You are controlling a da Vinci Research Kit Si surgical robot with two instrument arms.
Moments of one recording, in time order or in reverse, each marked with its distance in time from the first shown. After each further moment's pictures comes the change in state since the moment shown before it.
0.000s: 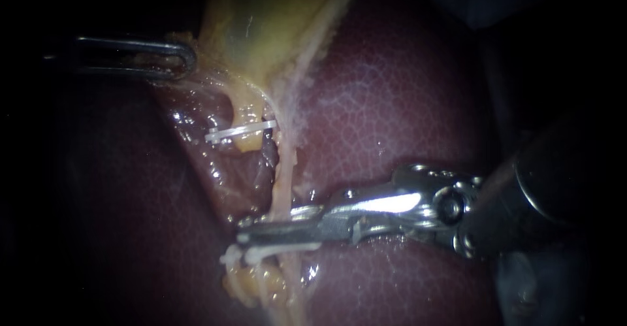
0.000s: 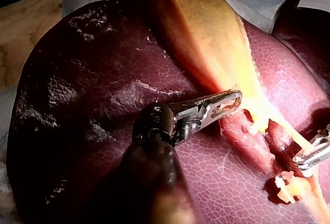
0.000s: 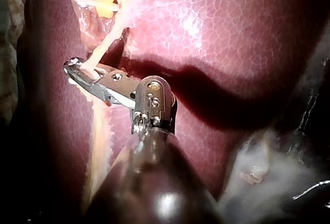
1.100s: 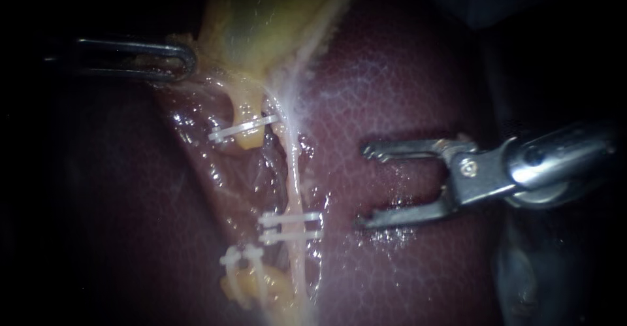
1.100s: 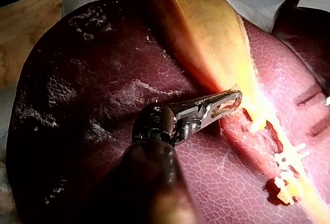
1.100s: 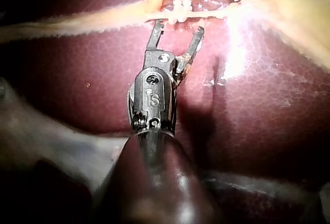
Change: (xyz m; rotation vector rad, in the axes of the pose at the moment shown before) right arm 0.004 -0.006 -0.013 -0.327 -0.201 -0.976; left arm 0.000 0.000 0.000 -0.003 0.000 0.001
